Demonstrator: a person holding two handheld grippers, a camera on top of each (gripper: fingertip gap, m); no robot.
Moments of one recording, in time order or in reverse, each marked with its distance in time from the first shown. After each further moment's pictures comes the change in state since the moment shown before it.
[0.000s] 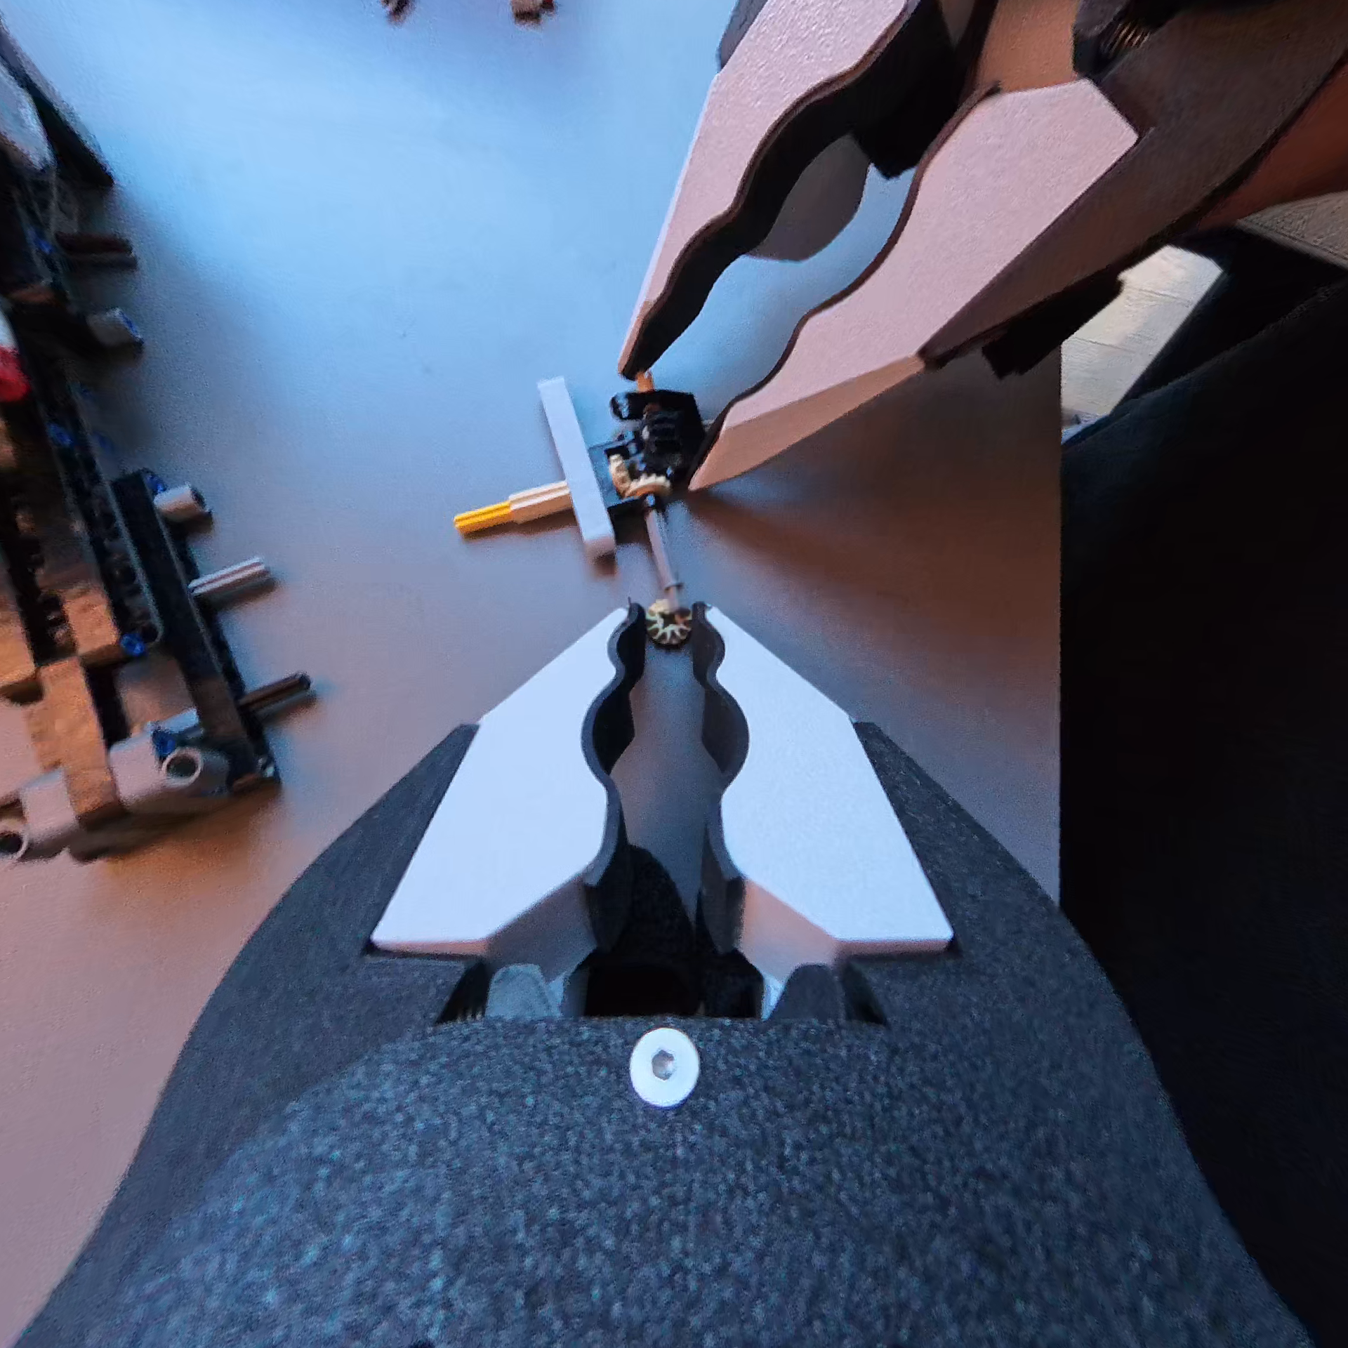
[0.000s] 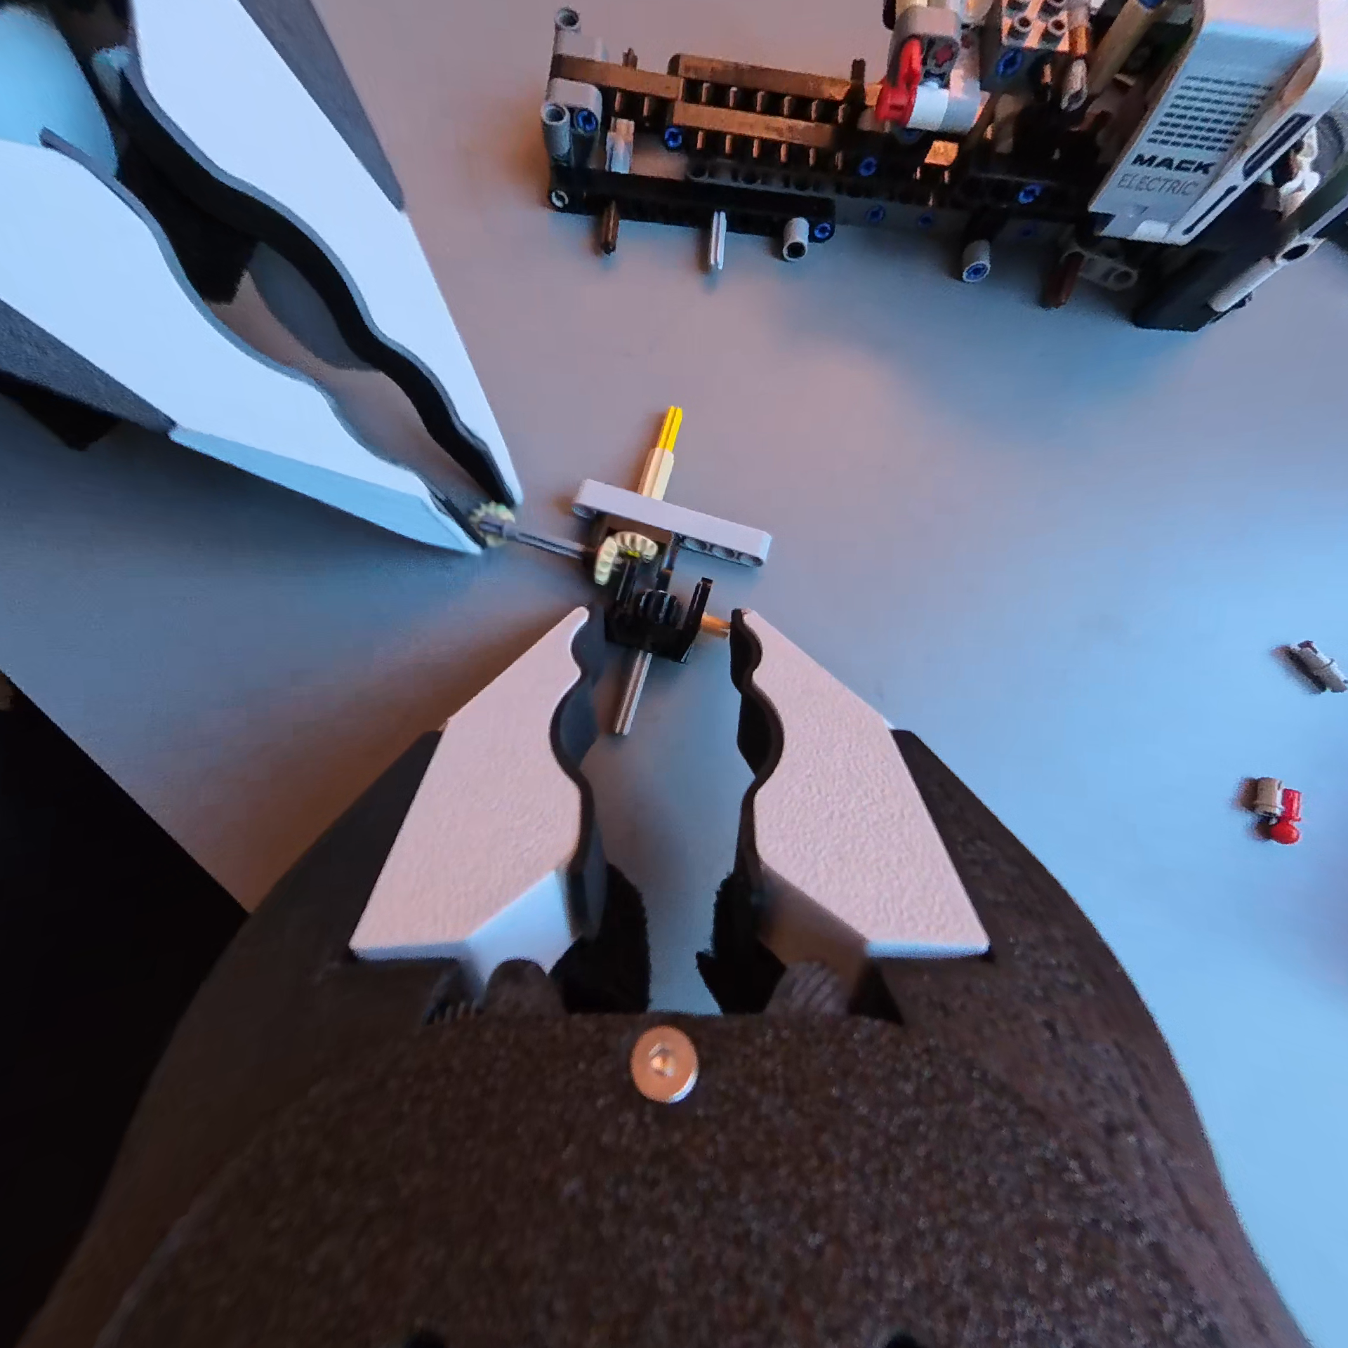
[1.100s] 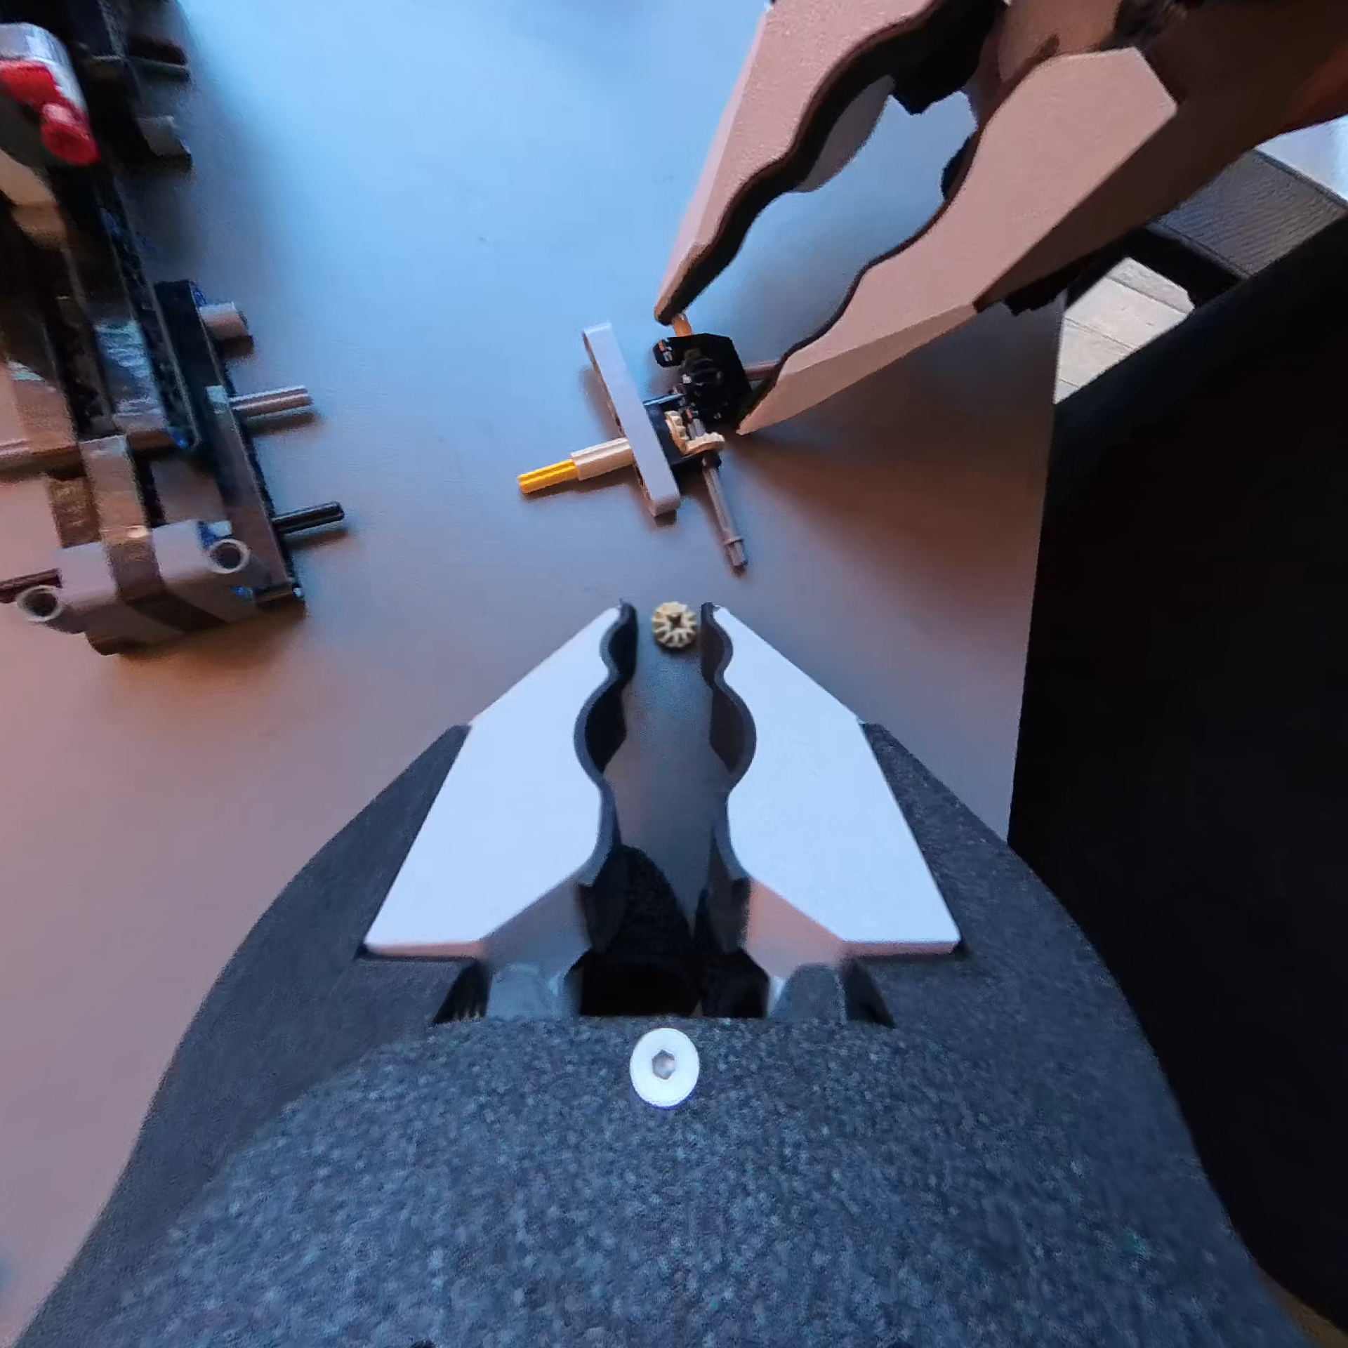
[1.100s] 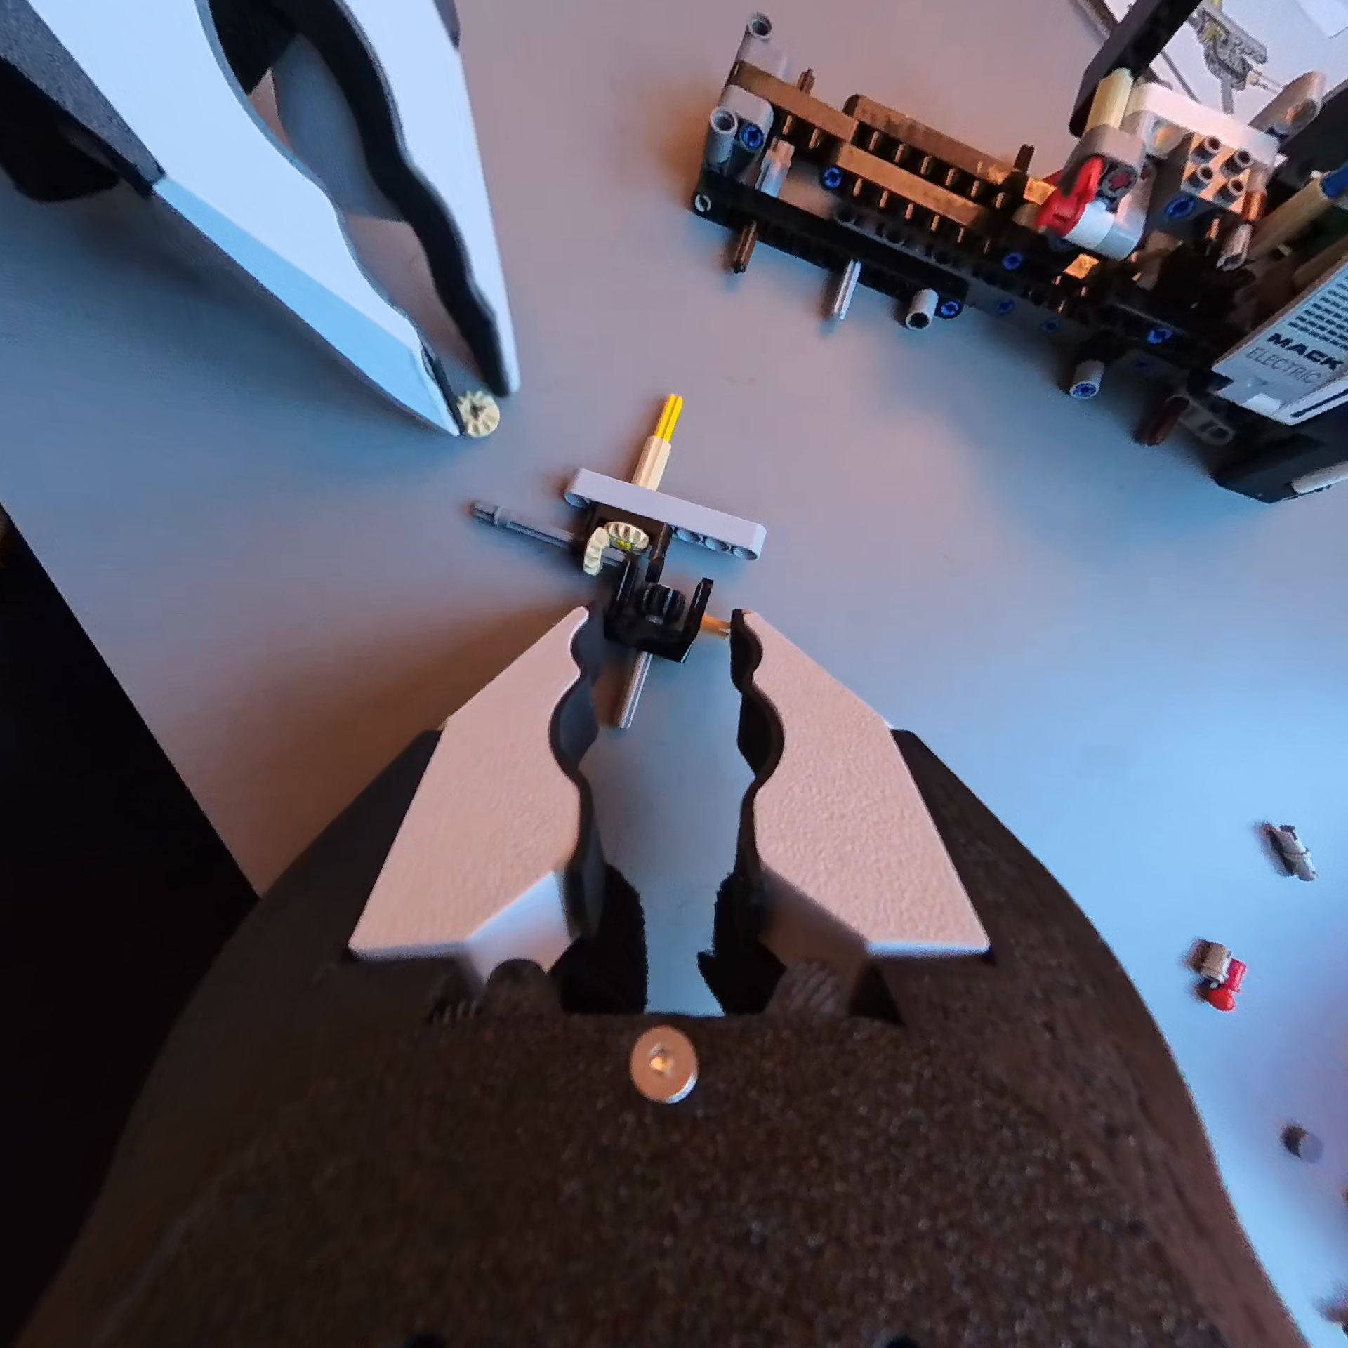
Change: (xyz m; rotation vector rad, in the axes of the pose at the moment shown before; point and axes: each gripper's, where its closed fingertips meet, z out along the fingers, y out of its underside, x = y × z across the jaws) left arm -0.005 0.024 -0.027 -0.015 0.007 -0.138; right arm -0.013 -0.005 0.004 -0.028 -0.110 -0.230
